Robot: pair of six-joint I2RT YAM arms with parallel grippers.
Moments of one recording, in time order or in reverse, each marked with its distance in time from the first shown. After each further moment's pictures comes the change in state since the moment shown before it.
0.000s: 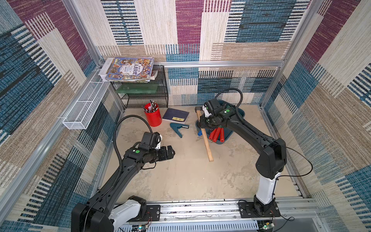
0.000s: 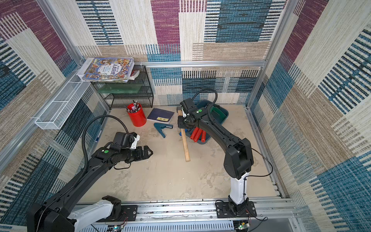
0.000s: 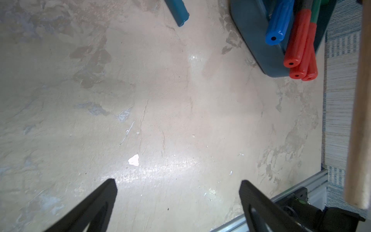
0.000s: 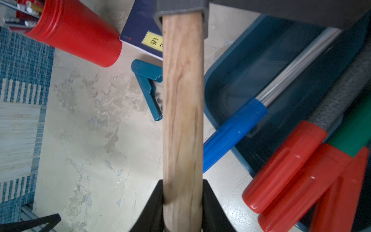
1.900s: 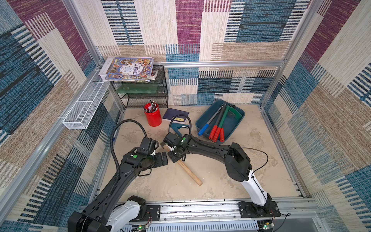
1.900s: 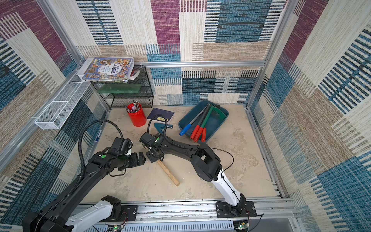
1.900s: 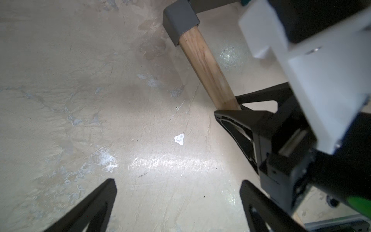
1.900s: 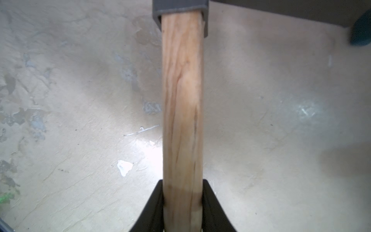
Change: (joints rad) left arm 0.001 -0.083 -0.056 -0.154 -0.213 -0.033; right arm 0.476 0.344 0.116 -0.028 0.127 -0.187
